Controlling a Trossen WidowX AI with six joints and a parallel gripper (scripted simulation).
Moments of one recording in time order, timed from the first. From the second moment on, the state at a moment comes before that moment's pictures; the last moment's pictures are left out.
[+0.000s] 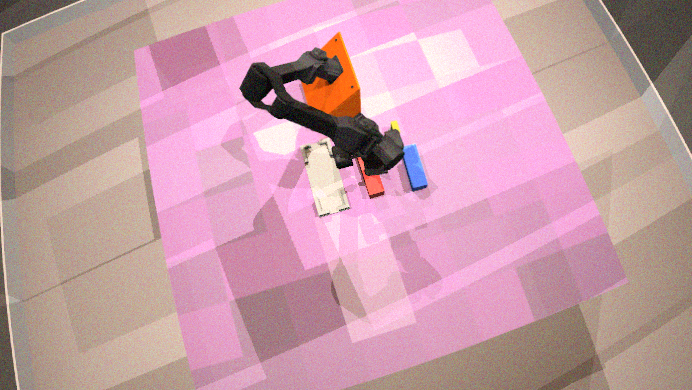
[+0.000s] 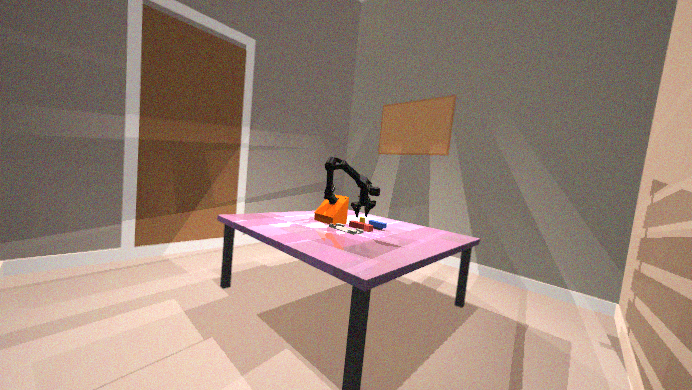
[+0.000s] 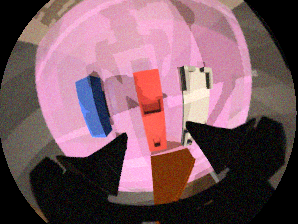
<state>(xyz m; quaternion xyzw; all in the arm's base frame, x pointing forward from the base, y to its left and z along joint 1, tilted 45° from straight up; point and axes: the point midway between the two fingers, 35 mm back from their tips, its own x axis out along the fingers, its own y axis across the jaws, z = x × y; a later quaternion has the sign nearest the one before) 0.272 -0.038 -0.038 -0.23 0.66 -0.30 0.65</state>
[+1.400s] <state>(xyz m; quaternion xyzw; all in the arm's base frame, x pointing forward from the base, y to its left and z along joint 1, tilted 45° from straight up) 0.270 -0.086 -0.086 -0.23 0.66 -0.30 0.65</state>
